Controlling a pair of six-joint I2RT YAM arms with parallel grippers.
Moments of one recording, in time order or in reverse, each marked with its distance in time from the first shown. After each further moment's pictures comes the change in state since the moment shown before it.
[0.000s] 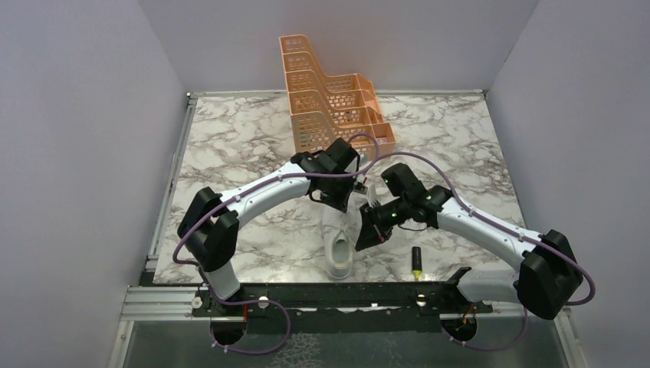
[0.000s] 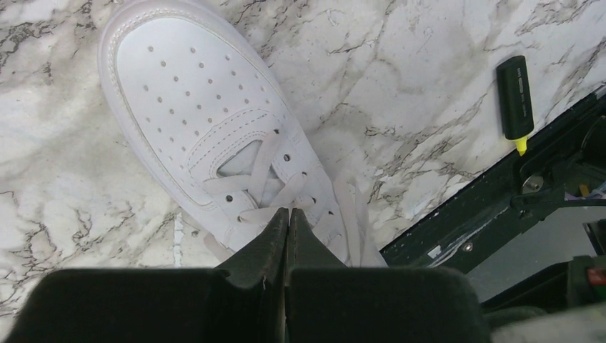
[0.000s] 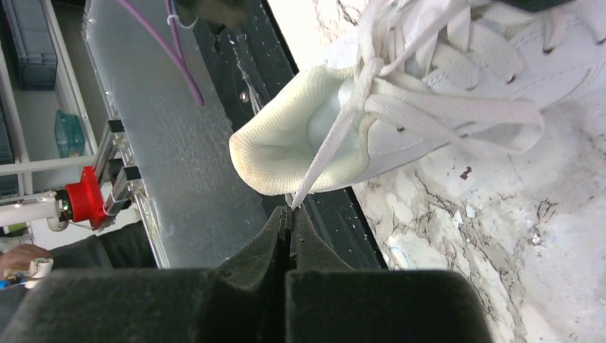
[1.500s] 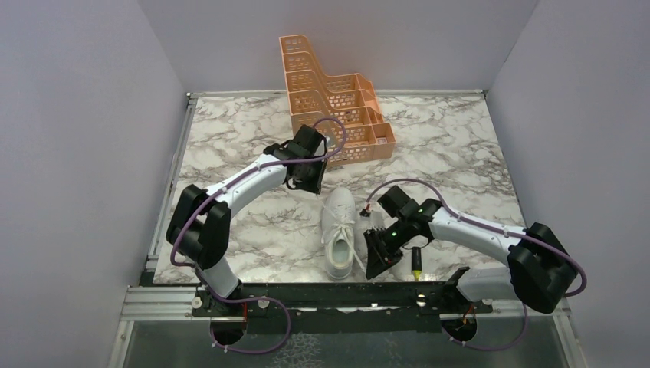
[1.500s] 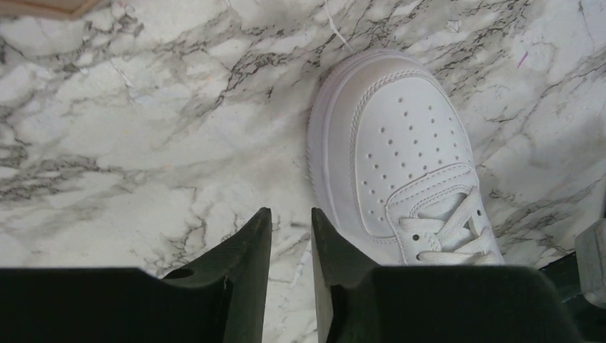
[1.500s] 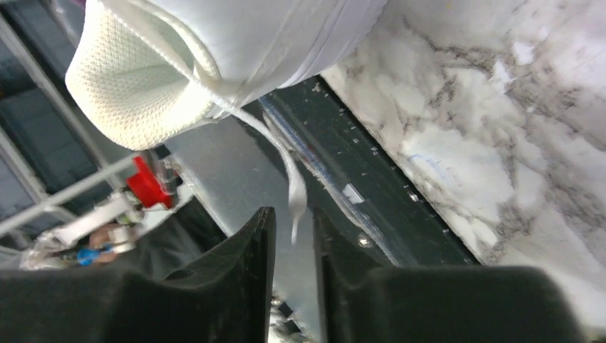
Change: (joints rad) left arm 0.232 -0.041 -0.106 0.106 -0.094 0.088; right arm 0.052 0.035 -0.168 -0.105 0.028 0.204
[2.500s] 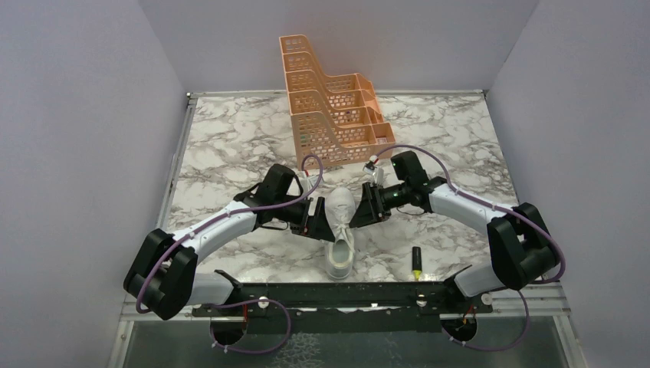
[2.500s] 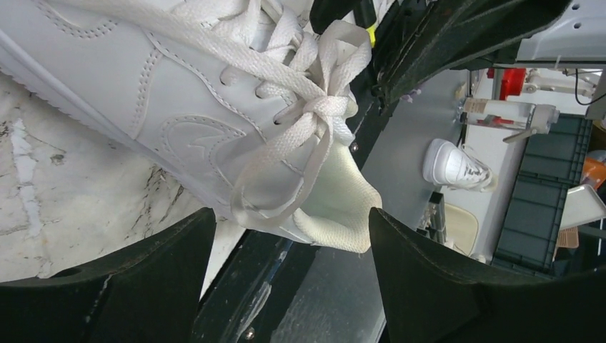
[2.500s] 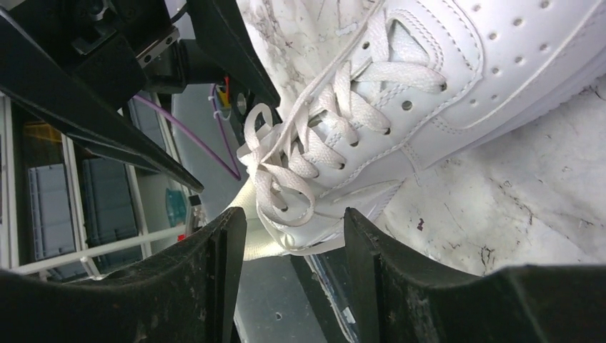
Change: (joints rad) left arm 0.029 -0.379 -0.571 0.352 0.724 -0.199; right arm -0.268 0.167 0.133 0.391 -0.177 0.030
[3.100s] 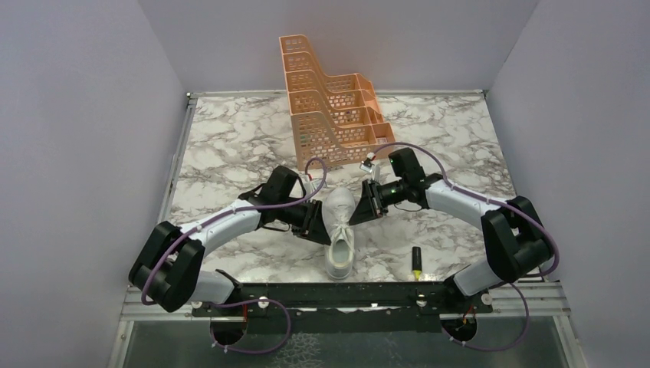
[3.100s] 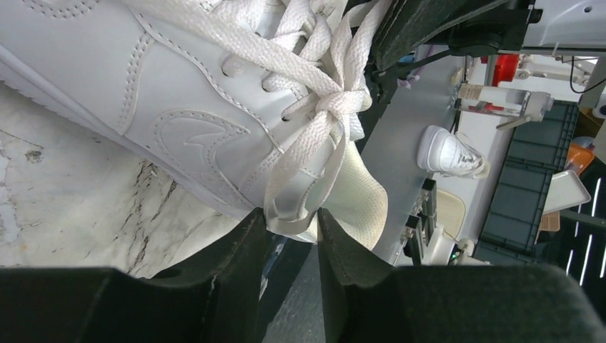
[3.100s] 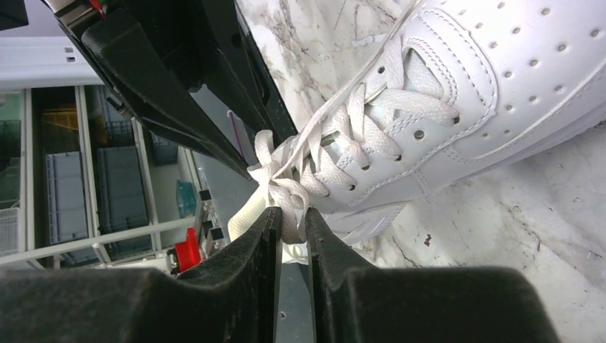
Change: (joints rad) left arm -0.018 0.050 -0.006 0.006 0.046 0.004; right arm 0.000 0.056 0.033 0.033 -0.060 -0.002
